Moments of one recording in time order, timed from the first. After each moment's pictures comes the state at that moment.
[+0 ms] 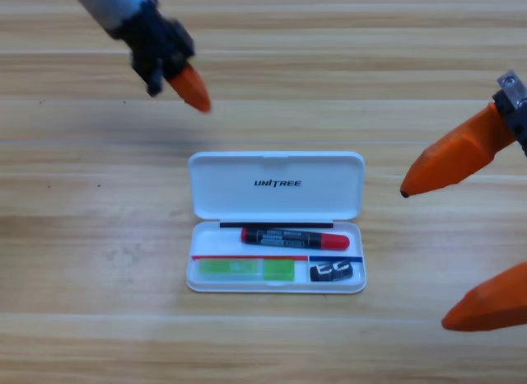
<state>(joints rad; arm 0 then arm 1) -0.35 2.32 -2.12 1.17 -0.49 0.95 0.94 1.41 -1.29 0.78 0.49 -0.49</state>
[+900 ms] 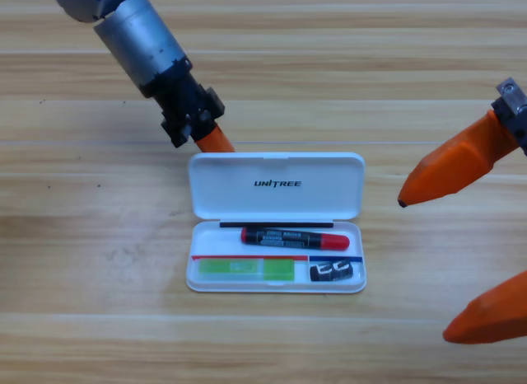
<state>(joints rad) -0.40 2.42 -2.09 1.27 -0.64 0.98 0.94 1.41 -1.29 0.78 0.52 -0.46</state>
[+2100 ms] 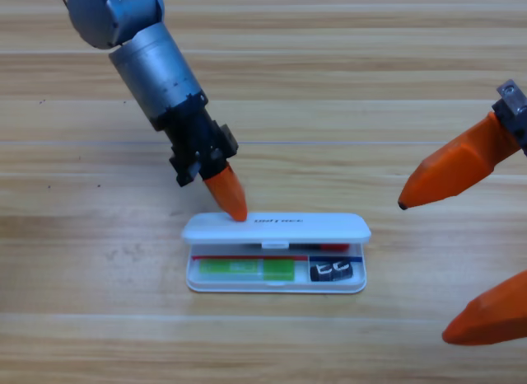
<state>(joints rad) -0.49 2.36 -1.91 1.23 -0.64 0.99 0.94 1.41 -1.29 0.78 0.53 -0.44</state>
